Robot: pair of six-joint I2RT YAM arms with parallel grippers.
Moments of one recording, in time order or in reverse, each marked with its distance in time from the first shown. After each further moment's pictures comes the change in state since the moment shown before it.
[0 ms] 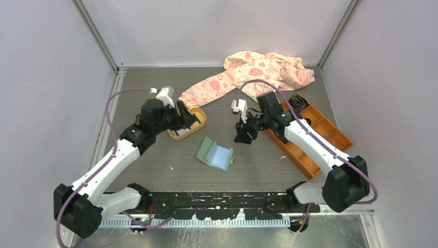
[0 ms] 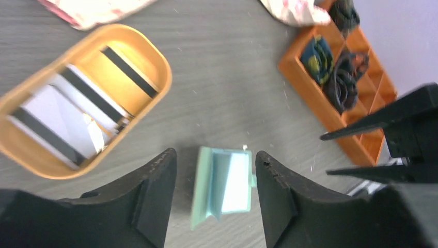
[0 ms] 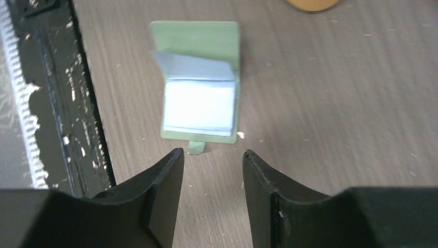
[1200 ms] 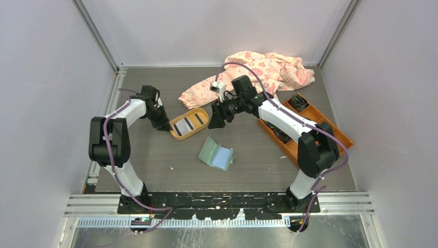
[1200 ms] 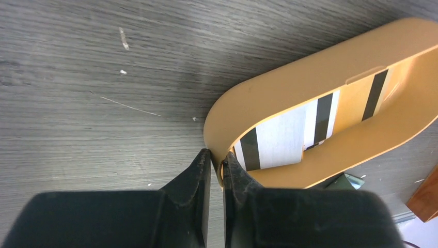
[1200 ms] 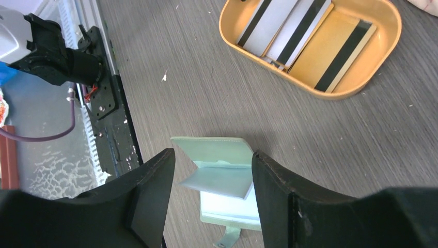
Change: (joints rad) left arm 0.483 0.719 0.354 -0.433 0.167 0.119; right arm 0.091 0.369 0.340 0.168 -0.038 0.468
